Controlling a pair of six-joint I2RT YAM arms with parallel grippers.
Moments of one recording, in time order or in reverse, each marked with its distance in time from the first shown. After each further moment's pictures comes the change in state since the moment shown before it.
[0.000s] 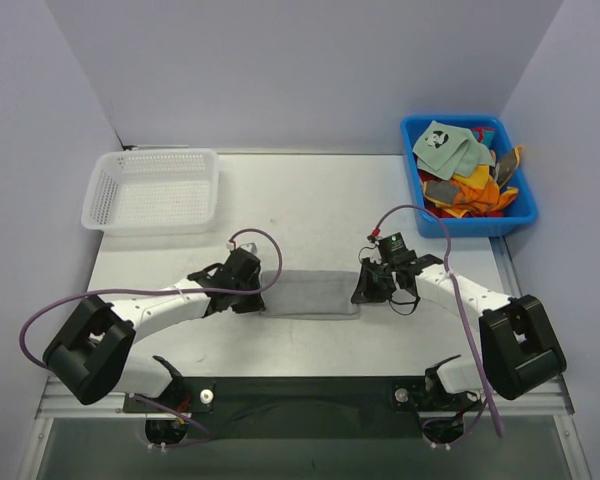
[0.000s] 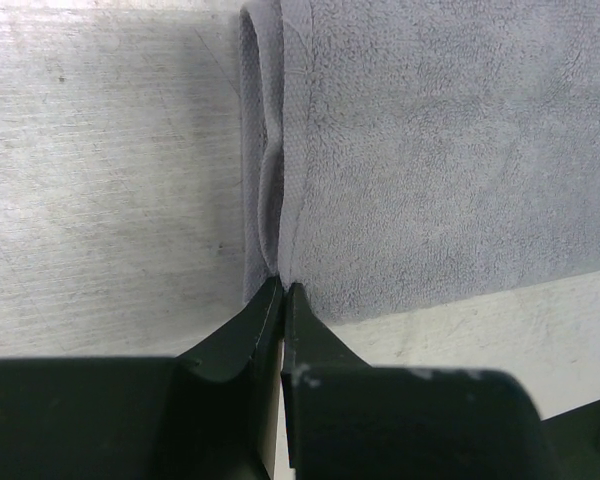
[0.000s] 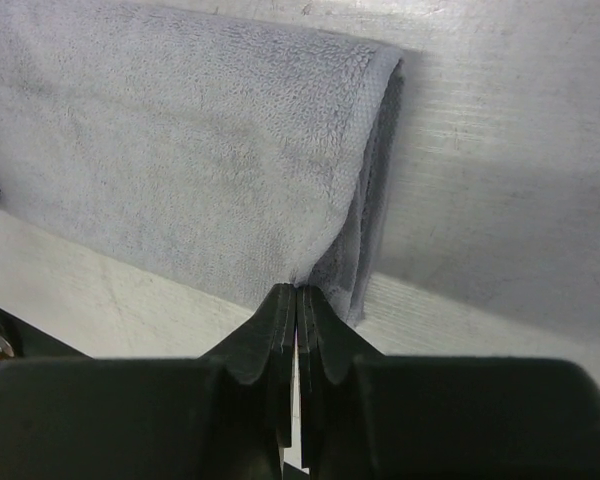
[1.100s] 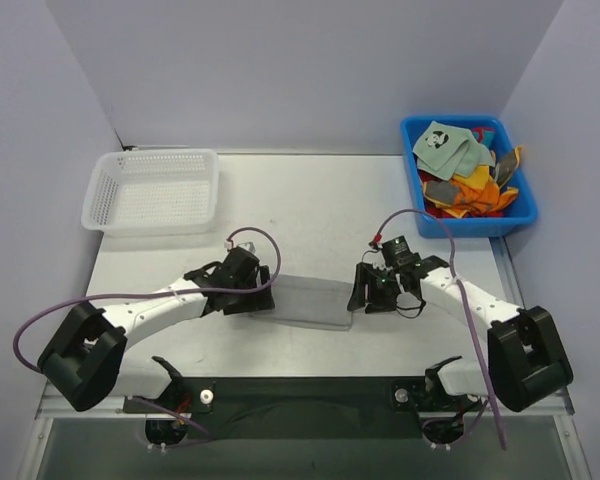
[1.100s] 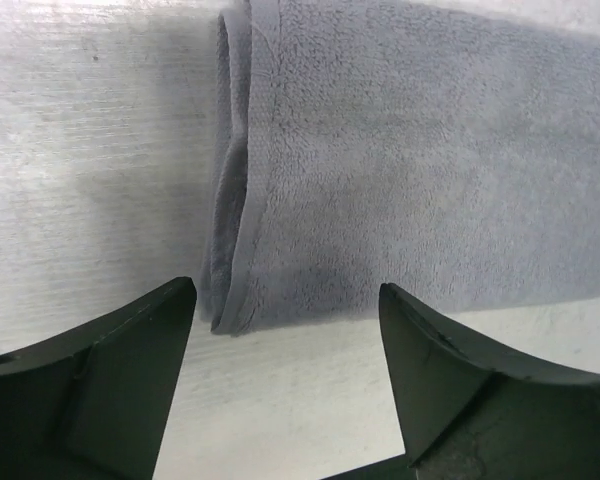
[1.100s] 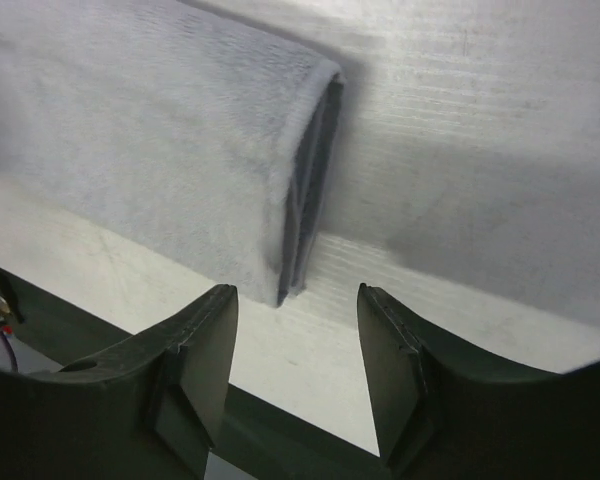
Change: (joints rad) left arm -0.002 -0.025 0.030 -0.089 -0.022 0.003; right arm -0.003 -0.037 -0.006 -0.124 -0.040 -0.021
